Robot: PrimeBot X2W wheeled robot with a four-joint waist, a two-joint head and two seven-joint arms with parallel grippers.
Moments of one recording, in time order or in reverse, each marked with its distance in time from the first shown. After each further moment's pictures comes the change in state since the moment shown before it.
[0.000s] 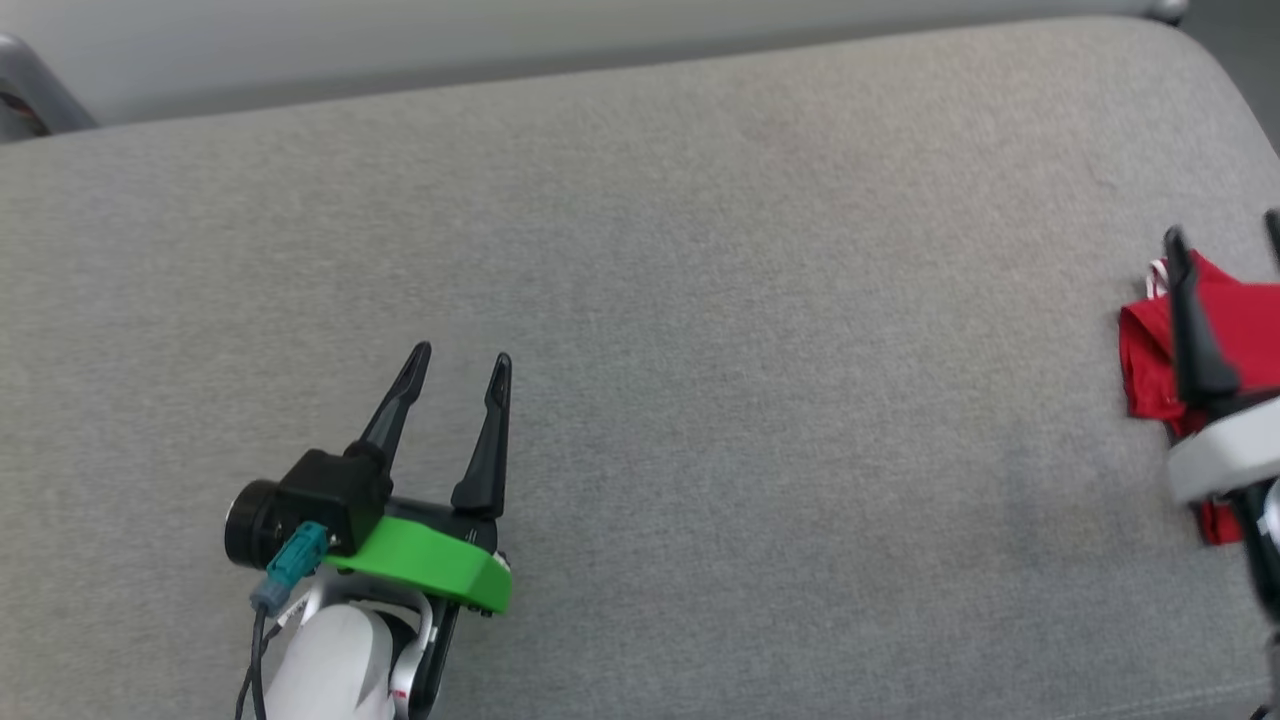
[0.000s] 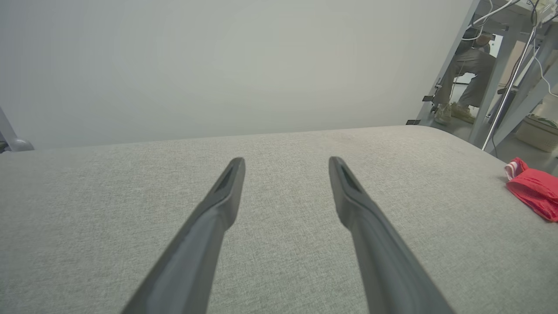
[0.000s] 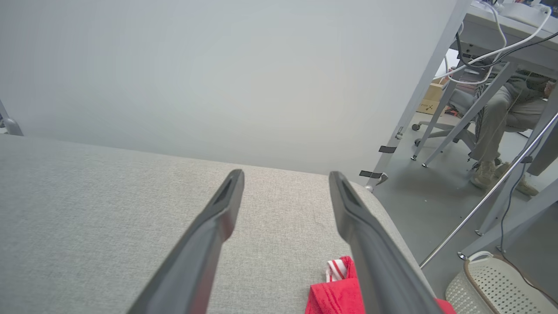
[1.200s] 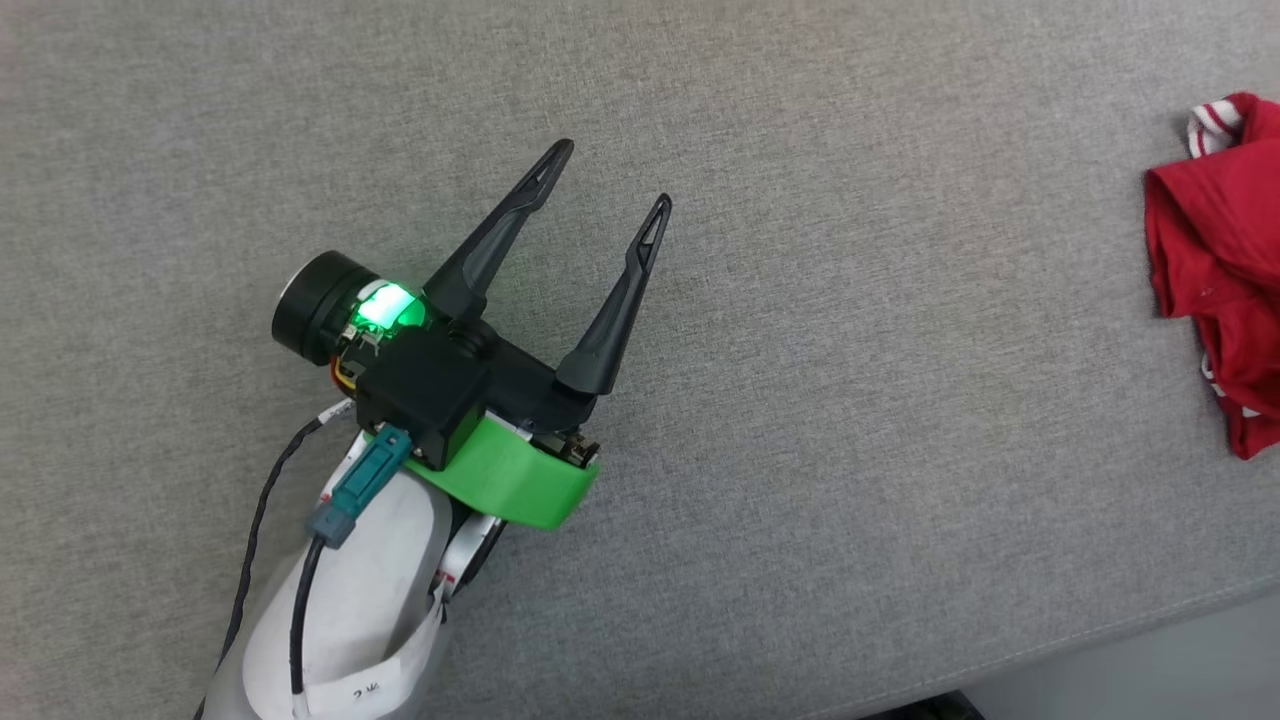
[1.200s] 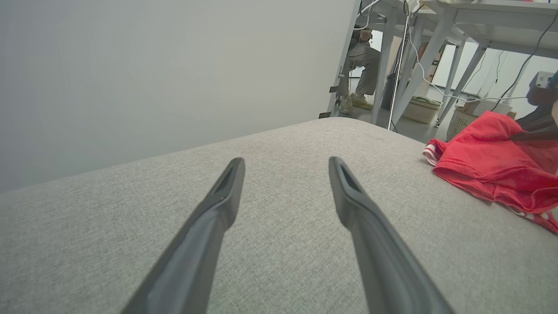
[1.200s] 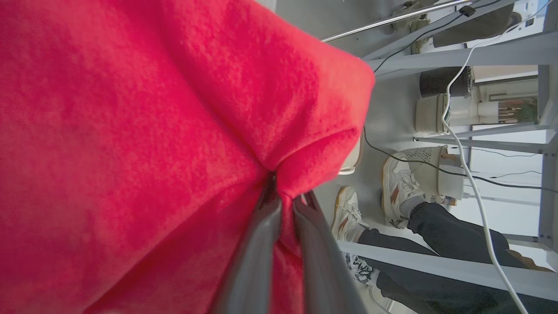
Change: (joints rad) left arm -0.269 0.056 -0.193 -0.184 0.098 -0.054 0.021; right arm -0.264 -0.522 0.173 0.489 -0.074 0.001 0.240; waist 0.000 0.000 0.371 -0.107
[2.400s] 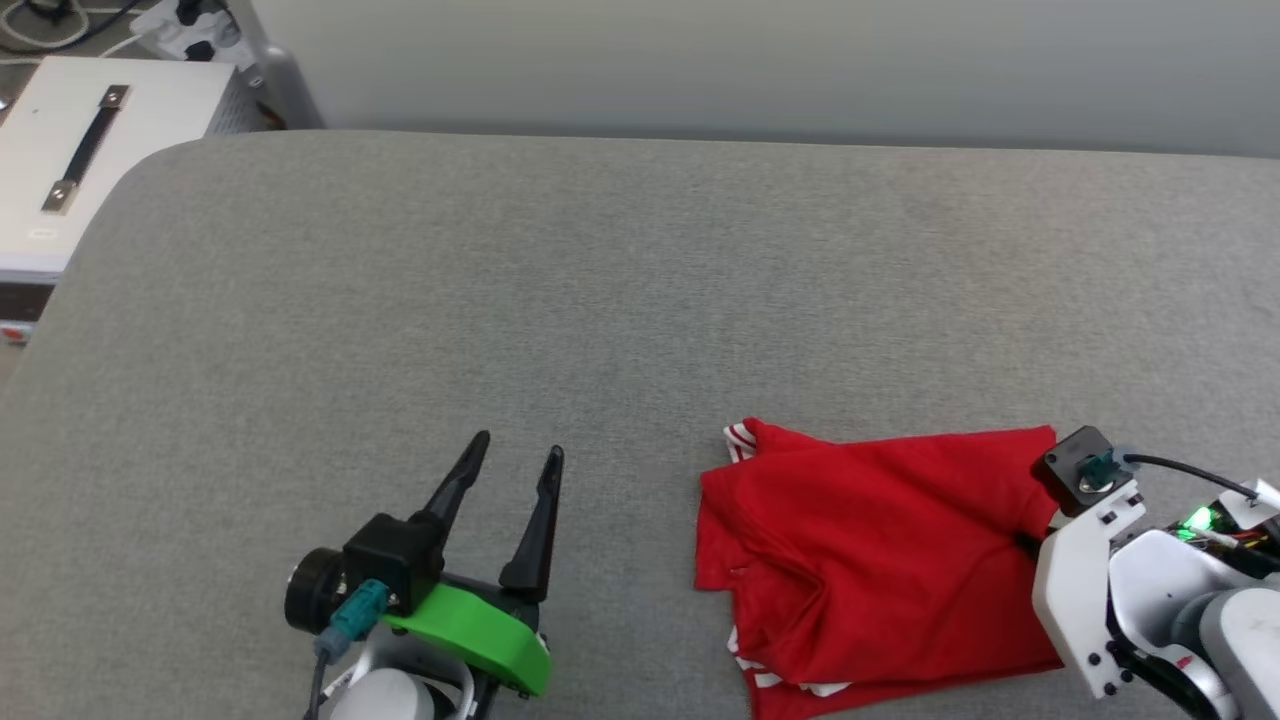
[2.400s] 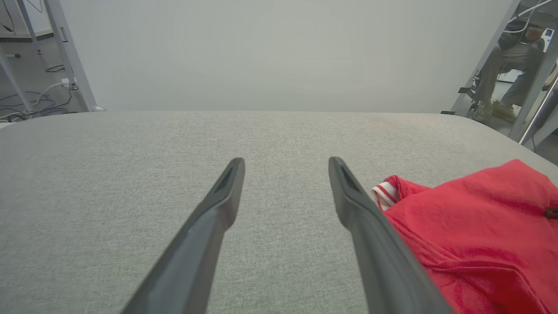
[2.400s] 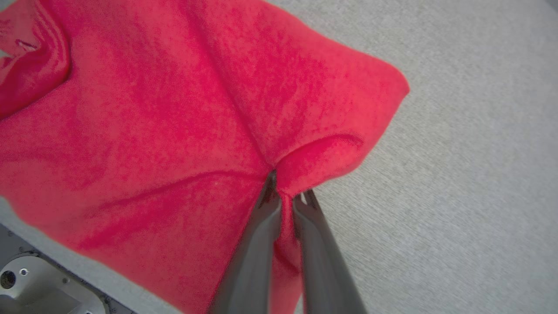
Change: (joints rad) left arm 0.354 -0.089 0.161 0.261 -0.079 0.000 -0.021; right arm 0.340 0.321 0.280 -0.436 0.245 0.000 0.445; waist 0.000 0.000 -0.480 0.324
